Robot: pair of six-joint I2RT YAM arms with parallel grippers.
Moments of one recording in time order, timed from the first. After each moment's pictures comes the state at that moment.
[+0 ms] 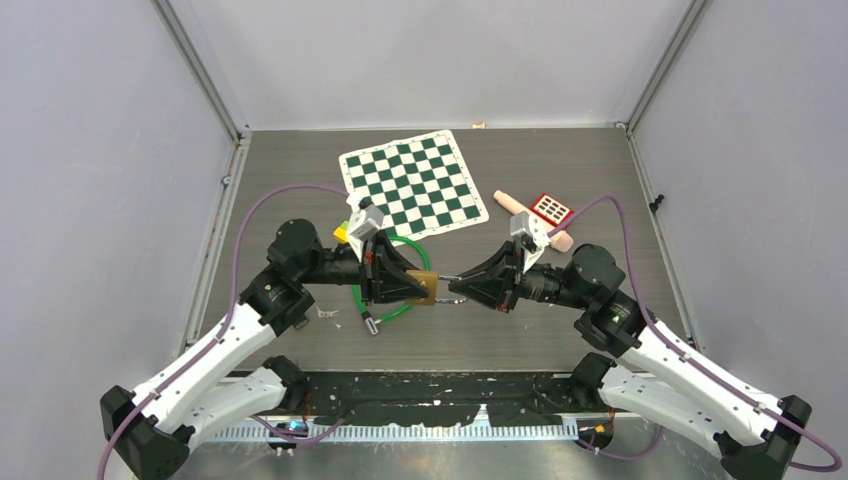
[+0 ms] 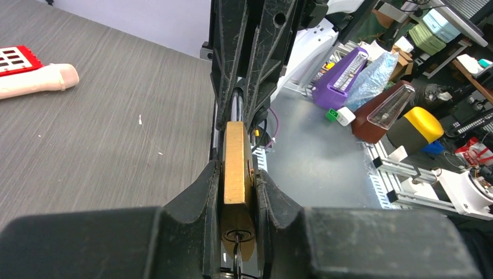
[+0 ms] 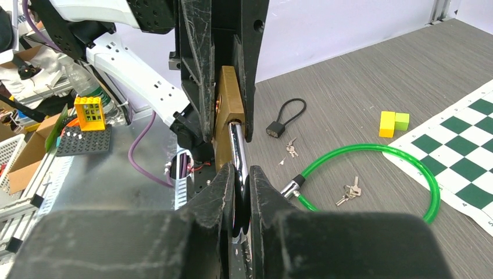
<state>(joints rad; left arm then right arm) -0.68 0.87 0.78 0.12 0.91 -0.41 0.81 0.69 0.67 0.14 -0.56 0.31</state>
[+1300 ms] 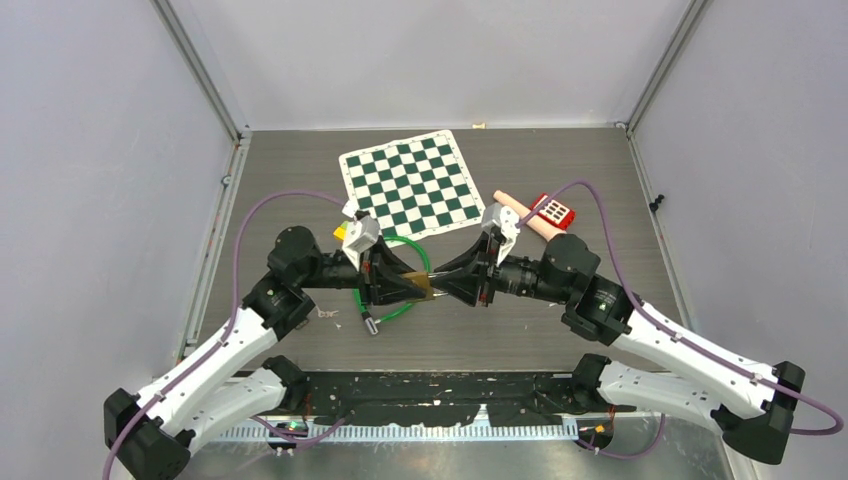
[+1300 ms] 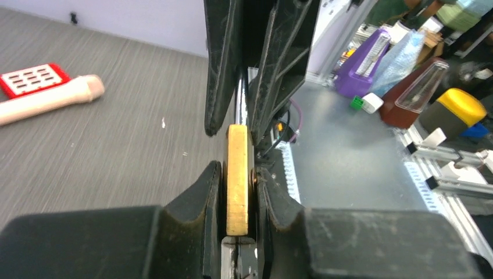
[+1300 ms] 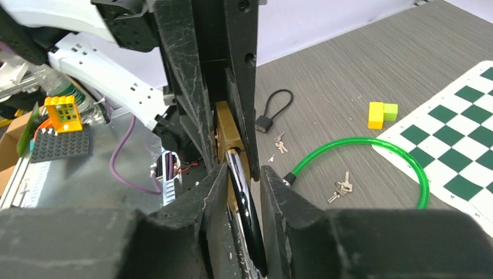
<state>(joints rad) -0.65 0.85 0.70 0.21 0.96 -0.32 0.95 0.85 0.81 0.05 -0.39 0.25</state>
